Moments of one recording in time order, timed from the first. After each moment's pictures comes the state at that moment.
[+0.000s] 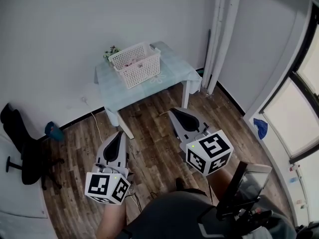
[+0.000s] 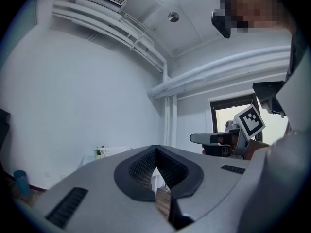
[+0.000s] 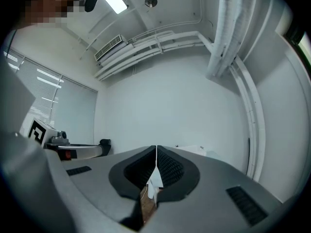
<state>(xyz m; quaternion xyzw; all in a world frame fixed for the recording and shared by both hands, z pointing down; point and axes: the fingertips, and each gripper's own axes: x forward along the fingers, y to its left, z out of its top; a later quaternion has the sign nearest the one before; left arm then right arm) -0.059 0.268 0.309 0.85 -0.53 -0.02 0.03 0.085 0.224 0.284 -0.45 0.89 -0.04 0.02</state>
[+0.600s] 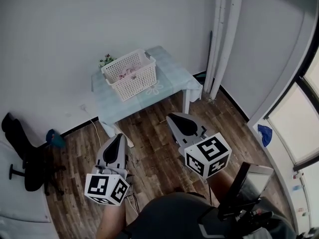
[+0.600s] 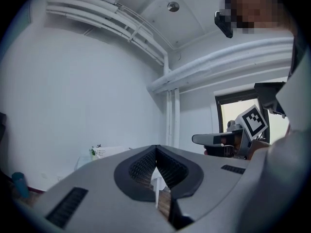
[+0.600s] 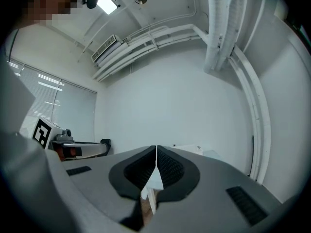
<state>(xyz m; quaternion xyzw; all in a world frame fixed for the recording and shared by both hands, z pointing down) -0.008 0.167 0.313 0.84 -0.54 0.00 0.03 0.133 0.127 0.295 -0.42 0.90 -0.05 0.02</state>
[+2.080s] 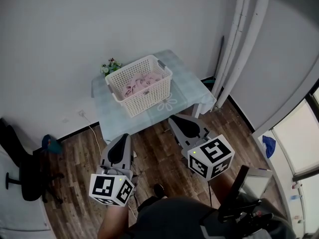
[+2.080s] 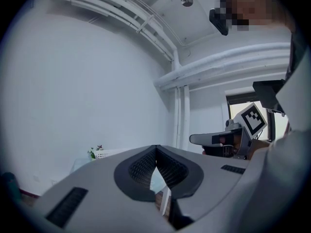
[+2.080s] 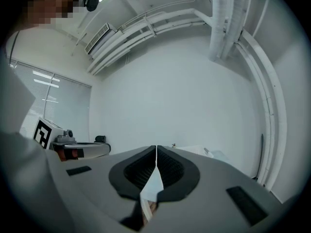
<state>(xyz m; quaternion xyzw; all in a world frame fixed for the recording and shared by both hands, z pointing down) -0.080 -0.010 0.329 0.85 -0.53 0.00 0.05 0.048 -0.047 0.308 -0.42 0.91 -0.06 -0.01</state>
